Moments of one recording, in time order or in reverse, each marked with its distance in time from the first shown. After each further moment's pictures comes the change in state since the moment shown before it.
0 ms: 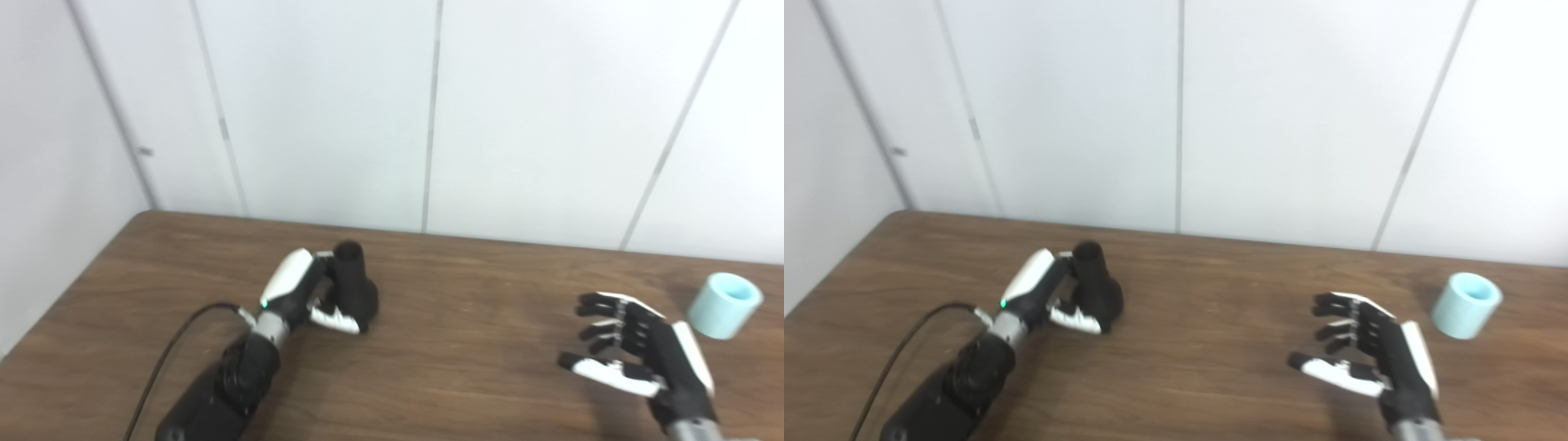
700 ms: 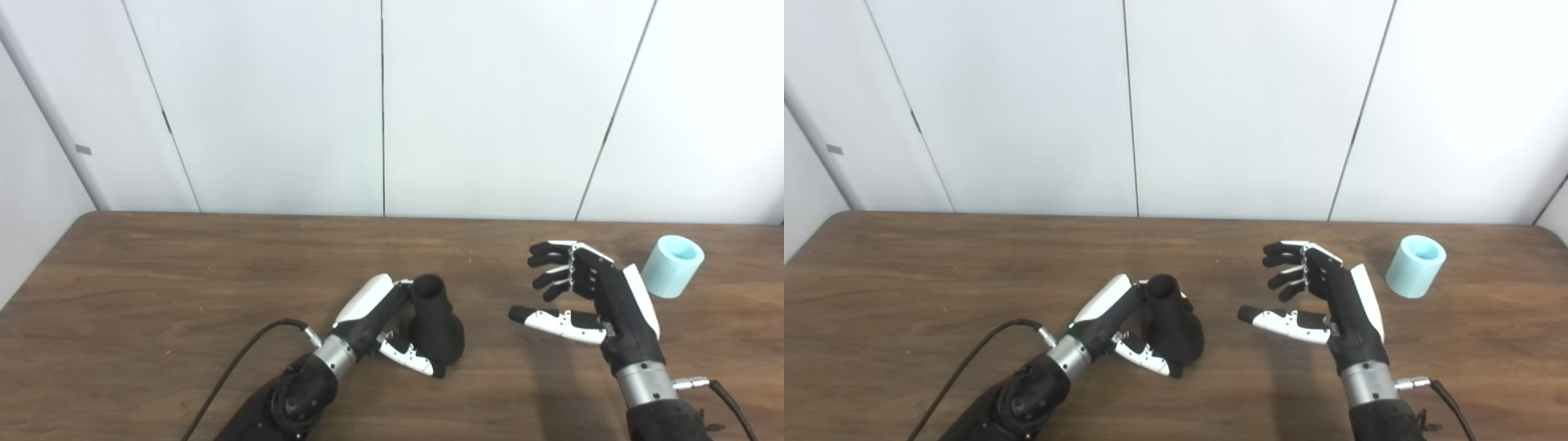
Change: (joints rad) left arm 0.000 -0.154 -0.131 -0.008 0.003 -0.086 -0.107; right arm -0.021 0.031 0.024 -0.090 -0.064 0.030 -0.020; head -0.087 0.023
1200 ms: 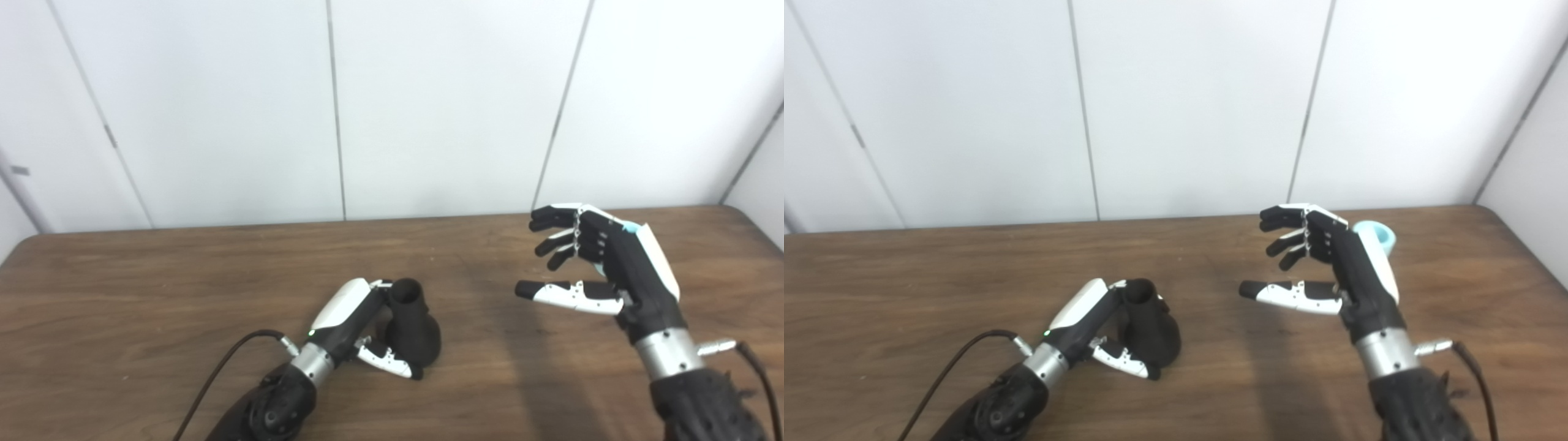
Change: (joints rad) left arm -0.008 -0.010 0.000 0.010 0.076 0.000 0.009; right arm -0.029 -0.240 -0.082 -0.215 0.047 0.197 0.129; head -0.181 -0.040
